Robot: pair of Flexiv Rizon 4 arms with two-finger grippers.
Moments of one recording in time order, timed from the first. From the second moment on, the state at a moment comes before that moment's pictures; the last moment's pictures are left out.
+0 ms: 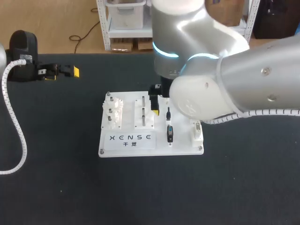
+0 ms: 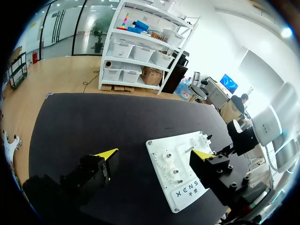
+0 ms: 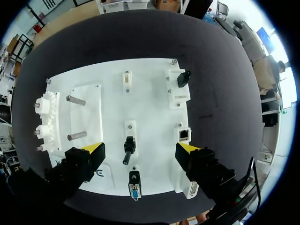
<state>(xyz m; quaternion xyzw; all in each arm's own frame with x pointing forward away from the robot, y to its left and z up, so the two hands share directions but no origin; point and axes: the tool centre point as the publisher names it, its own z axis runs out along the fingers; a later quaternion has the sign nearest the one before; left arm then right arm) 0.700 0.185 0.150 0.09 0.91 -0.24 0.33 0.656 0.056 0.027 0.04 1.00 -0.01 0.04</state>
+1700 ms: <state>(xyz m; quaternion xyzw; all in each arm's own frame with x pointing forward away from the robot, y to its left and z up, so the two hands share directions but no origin) 0.700 0.185 0.150 0.09 0.91 -0.24 0.33 0.670 0.062 0.041 0.04 1.00 0.00 0.07</state>
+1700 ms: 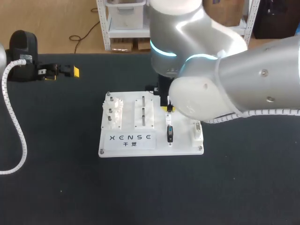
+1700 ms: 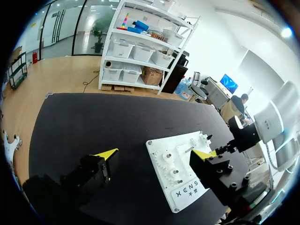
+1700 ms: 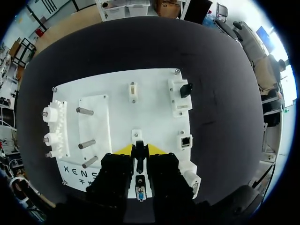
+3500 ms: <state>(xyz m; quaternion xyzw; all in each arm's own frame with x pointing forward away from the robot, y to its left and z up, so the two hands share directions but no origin) 0.700 0.185 0.150 0.09 0.91 -0.24 0.33 0.657 -0.009 0.027 0.06 1.00 -0.01 0.05</state>
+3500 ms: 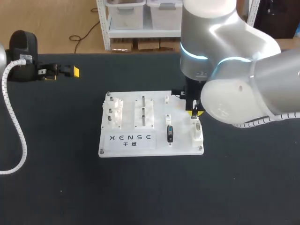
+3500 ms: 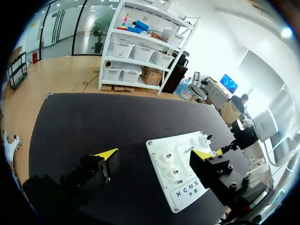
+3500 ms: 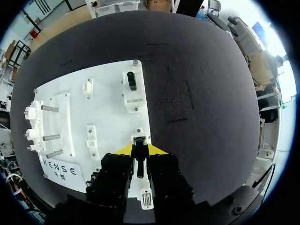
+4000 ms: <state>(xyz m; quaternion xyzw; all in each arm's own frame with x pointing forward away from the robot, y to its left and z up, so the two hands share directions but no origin) 0.700 0.185 0.150 0.09 0.91 -0.24 0.33 0.661 -0.011 0.019 0.09 0.99 -0.03 0.05</state>
